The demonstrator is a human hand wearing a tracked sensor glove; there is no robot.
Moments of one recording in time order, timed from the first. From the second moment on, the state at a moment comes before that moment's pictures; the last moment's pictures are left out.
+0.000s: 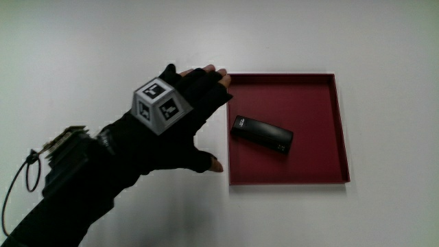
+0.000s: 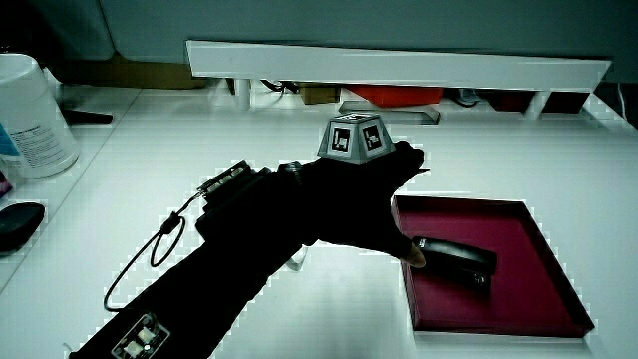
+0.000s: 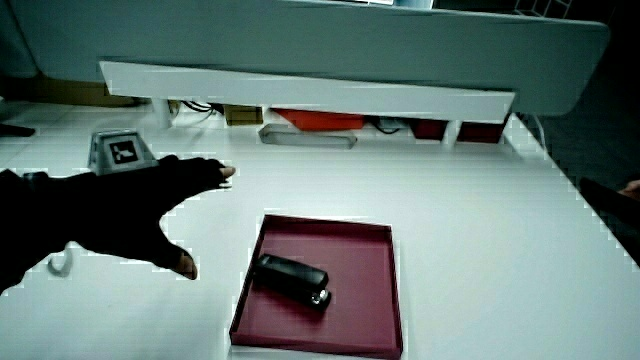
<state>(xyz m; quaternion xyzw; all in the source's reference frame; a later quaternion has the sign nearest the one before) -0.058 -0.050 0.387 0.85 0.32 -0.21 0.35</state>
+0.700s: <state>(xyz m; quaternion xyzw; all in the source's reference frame) 0.015 -0.053 0.459 0.84 0.33 -0.16 0.39</state>
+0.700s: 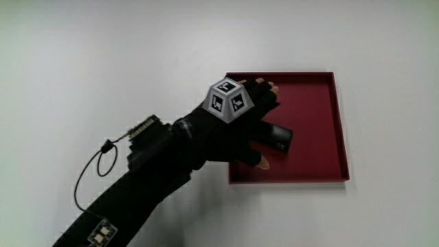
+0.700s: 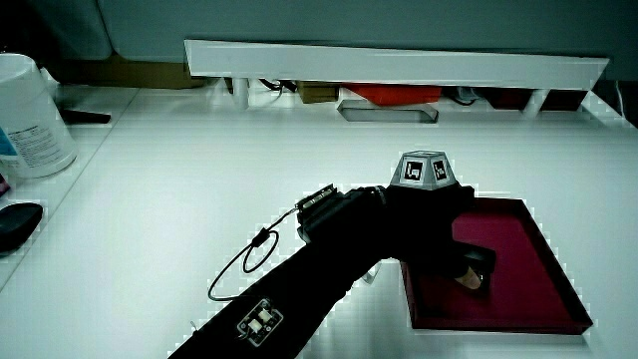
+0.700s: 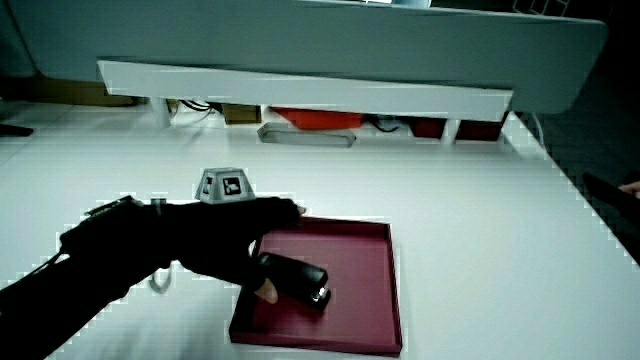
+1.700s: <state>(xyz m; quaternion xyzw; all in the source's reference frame) 0.030 -0.054 0.479 0.86 0.33 -0.17 0.35</state>
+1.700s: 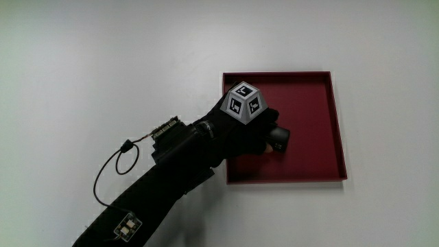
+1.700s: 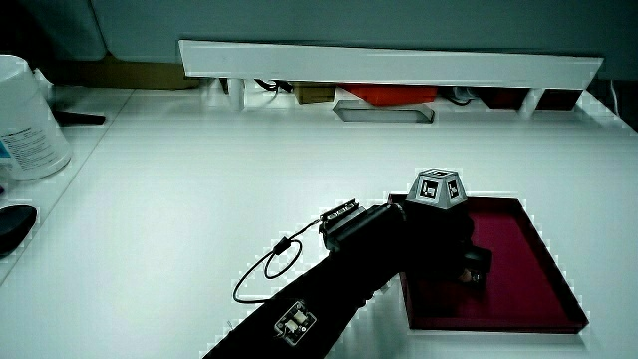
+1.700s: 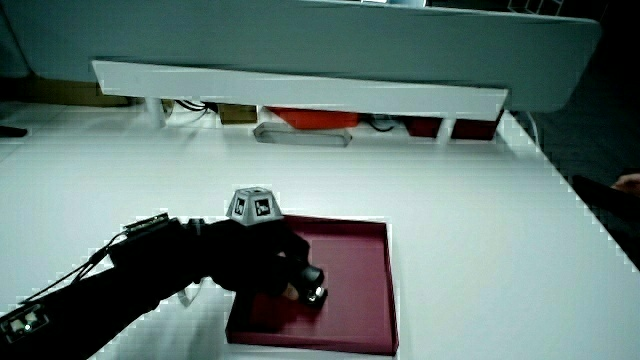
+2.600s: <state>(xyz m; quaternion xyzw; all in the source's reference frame) -0.008 -0.072 0.403 0.86 0.39 -0.22 0.25</state>
